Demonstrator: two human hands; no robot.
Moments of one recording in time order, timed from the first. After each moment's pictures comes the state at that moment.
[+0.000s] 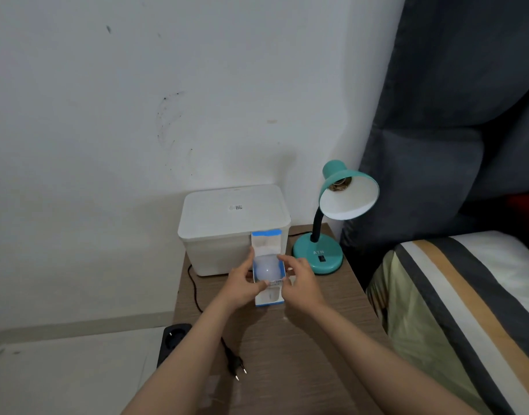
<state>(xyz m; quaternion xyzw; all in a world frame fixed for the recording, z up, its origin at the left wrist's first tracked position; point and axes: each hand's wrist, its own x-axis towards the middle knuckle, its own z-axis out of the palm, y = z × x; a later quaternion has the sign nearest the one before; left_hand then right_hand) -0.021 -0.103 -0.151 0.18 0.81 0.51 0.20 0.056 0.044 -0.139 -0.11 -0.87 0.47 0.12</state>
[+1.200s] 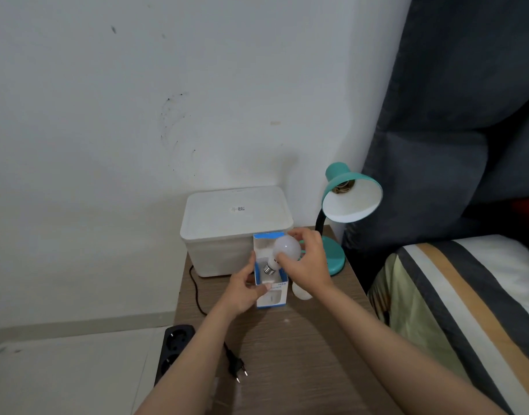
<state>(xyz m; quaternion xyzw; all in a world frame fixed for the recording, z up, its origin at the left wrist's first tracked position) -0.008 -0.106 -0.148 0.17 0.79 0.55 0.20 0.039 0.052 -0.093 -0.09 -0.83 0.48 0.25</state>
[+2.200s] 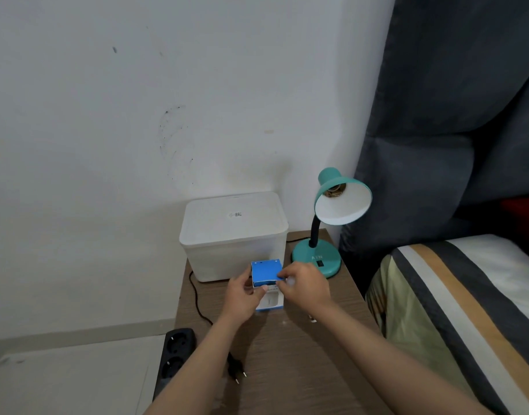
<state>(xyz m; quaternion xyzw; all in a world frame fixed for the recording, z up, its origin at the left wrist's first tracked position) -0.002 -0.098 -0.171 0.12 0.83 0.54 0.09 0.058 0.057 -0.118 -0.06 -0.95 0.25 0.15</state>
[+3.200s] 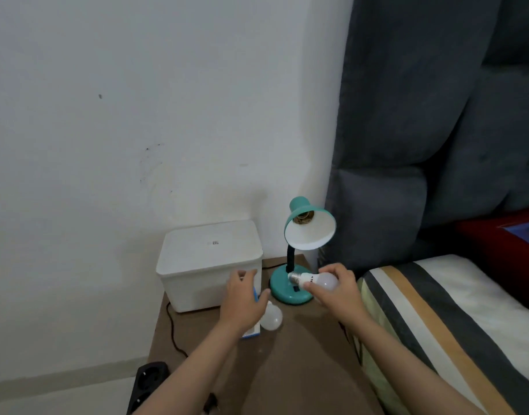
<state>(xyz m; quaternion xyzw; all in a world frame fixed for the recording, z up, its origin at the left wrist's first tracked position) 0.029 -0.048 -0.086 0.23 0.91 0.35 -0.06 0.124 0.137 -0.061 -0.20 -0.81 0.52 0.21</state>
